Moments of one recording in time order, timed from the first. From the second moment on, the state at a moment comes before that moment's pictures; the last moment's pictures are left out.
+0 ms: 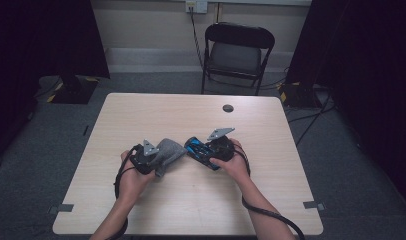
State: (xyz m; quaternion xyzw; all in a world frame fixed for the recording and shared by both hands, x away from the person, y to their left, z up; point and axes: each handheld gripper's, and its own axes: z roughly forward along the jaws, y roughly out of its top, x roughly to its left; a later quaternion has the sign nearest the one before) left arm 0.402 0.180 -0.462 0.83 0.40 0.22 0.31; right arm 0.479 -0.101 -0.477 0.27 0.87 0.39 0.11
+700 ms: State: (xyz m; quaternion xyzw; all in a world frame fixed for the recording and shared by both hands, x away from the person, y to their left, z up) left arm 0.410 0.171 -0.472 0.84 0.41 0.22 0.29; right arm 0.484 -0.098 -0.477 0.28 0.88 0.38 0.11
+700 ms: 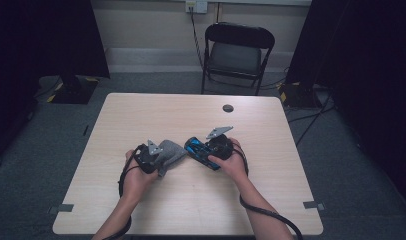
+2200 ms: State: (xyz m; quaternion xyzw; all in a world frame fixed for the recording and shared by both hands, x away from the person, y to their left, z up) left arm 0.378 0.102 -0.475 0.87 0.33 0.14 0.32; right arm 0.476 -0.098 -0.483 0.29 0.86 0.40 0.13
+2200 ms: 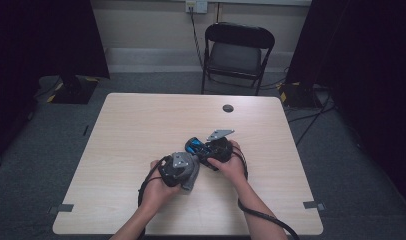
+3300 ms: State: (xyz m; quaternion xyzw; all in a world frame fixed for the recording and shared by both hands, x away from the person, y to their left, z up) left arm 0.360 0.069 -0.475 0.89 0.29 0.11 0.34; right arm 0.477 -0.098 -0.482 0.30 0.86 0.40 0.13
